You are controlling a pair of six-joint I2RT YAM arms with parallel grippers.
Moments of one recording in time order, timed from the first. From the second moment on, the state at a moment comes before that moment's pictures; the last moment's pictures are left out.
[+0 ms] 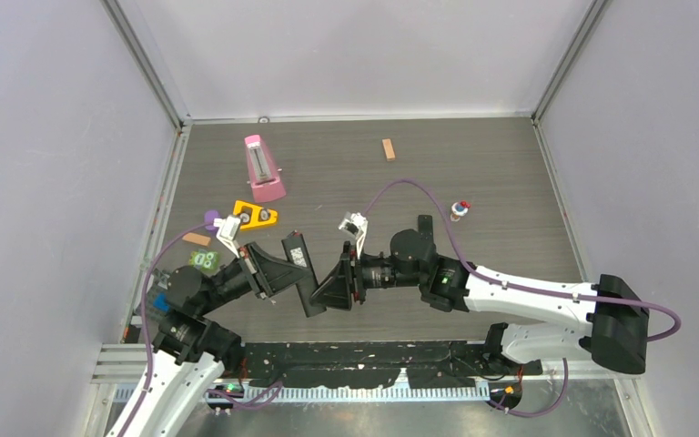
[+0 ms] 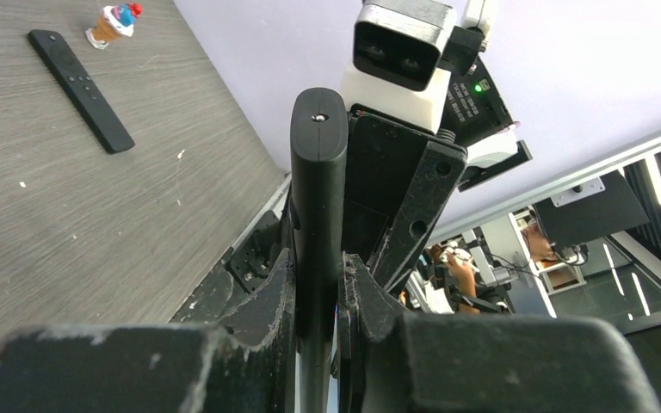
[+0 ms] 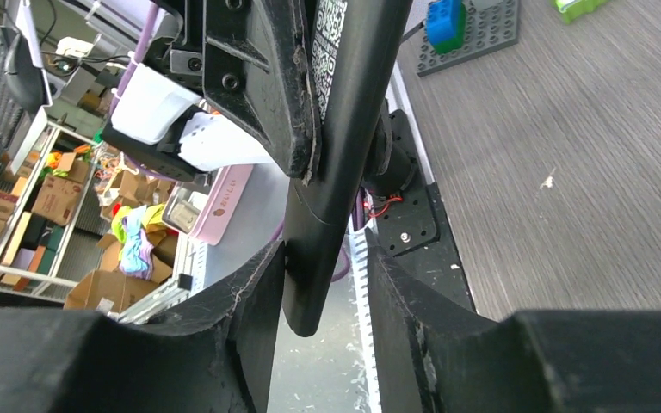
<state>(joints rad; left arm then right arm) -0.42 0.27 0.40 0.00 0.68 -1.11 1.12 1.18 0.76 0.31 -0.41 0.65</state>
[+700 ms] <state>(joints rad) -0.42 0.32 0.55 -0.25 0.53 -0.92 1.06 1.16 0.77 0.10 -0.29 0.66</state>
